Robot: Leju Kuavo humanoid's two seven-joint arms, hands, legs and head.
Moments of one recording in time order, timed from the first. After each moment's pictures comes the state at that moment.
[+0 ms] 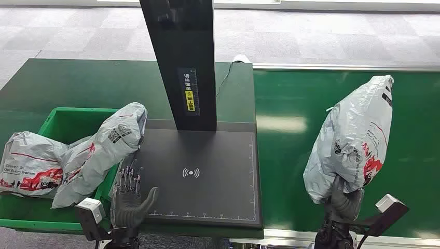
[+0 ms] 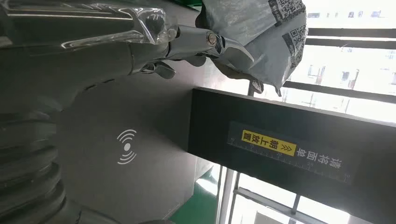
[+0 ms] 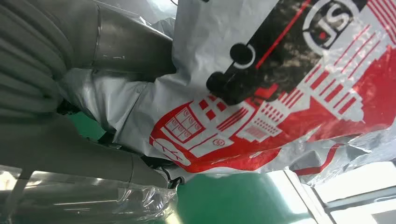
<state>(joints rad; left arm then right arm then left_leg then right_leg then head) 0.15 -0.14 -0.18 -1.59 0.00 0.05 -0.53 0.04 0.14 -0.19 -1.50 -0.51 -0.20 -0.43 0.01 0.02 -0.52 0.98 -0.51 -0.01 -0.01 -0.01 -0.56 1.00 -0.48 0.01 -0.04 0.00</state>
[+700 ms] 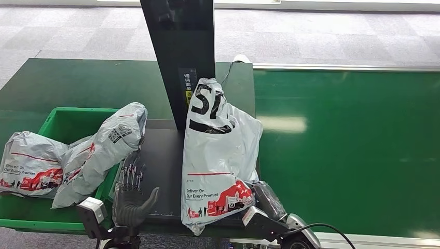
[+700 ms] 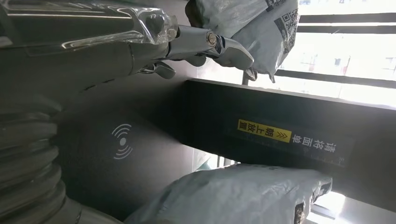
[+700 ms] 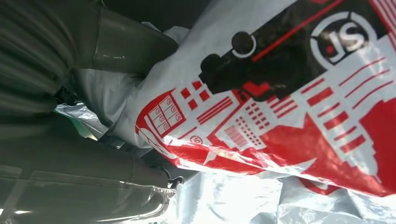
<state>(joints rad) 0.13 -0.13 -0.18 -1.56 -0.01 0.00 -0.55 0.03 -0.01 0.29 -1.49 0.53 0.07 -0.45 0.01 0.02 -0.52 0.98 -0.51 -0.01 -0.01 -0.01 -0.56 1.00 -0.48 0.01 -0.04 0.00</state>
